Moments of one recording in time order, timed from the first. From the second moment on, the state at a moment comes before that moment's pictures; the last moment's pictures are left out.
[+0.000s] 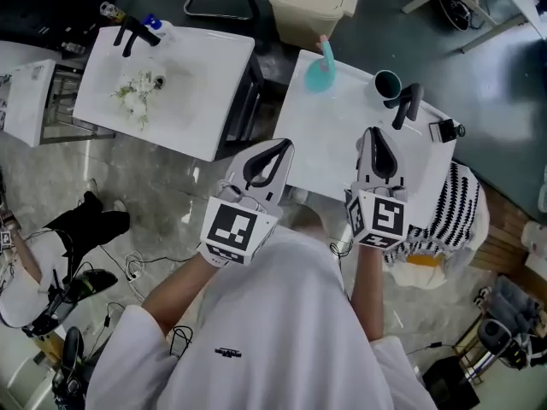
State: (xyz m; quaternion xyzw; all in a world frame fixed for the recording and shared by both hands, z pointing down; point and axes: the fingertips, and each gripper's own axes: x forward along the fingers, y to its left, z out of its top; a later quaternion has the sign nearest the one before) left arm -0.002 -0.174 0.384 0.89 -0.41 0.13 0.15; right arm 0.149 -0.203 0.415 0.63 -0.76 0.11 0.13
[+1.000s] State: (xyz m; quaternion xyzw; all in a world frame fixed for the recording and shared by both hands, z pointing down) left arm -0.002 -0.161 0.340 0.90 -0.40 0.11 0.11; right arm 0.186 -0.124 0.356 0.66 -0.74 0.09 0.12
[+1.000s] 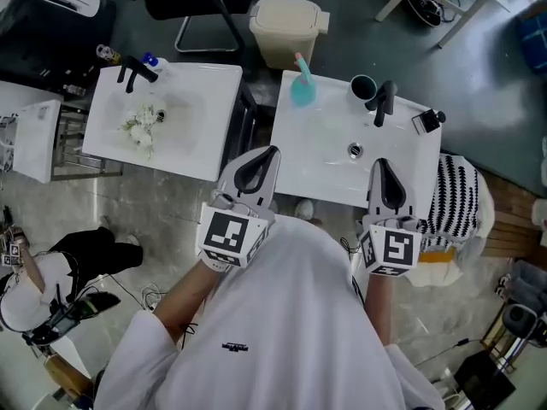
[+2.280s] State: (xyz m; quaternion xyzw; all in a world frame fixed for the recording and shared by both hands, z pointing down) left arm -0.002 -0.158 0.342 0.90 -0.40 0.11 0.12; right arm 0.176 -0.128 0.358 0.65 -0.74 0.09 0.12
